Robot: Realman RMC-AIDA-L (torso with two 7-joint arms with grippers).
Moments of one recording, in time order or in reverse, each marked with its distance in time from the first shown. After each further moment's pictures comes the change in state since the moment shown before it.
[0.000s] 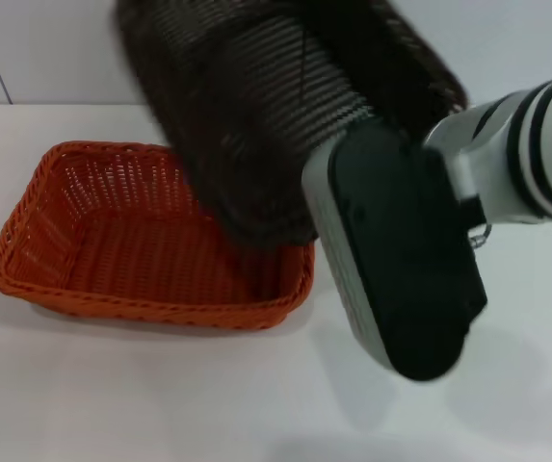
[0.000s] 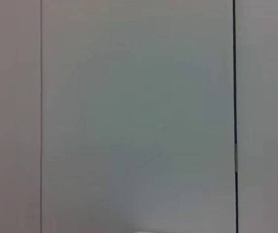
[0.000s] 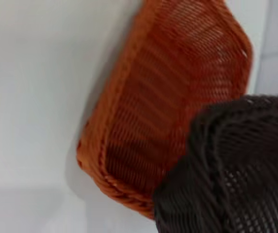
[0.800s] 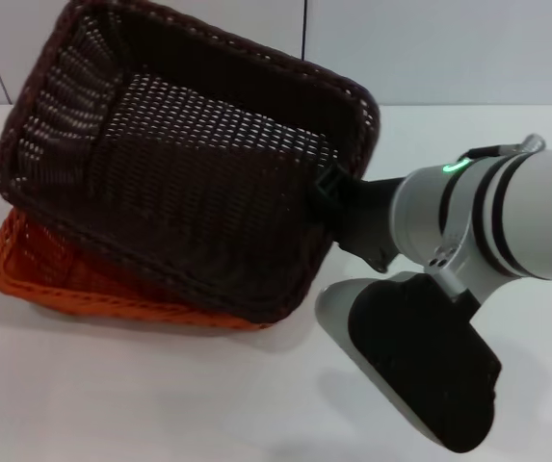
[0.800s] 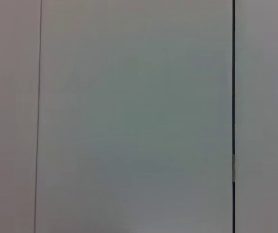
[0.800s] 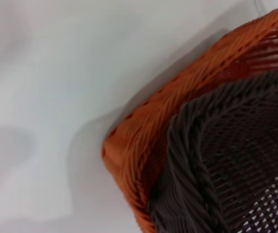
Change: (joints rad) left arm -0.030 -0.004 -0.002 0.005 -0.018 0.005 -0.001; right arm -0.161 0.001 -0.094 0.112 0.000 0.314 -0.488
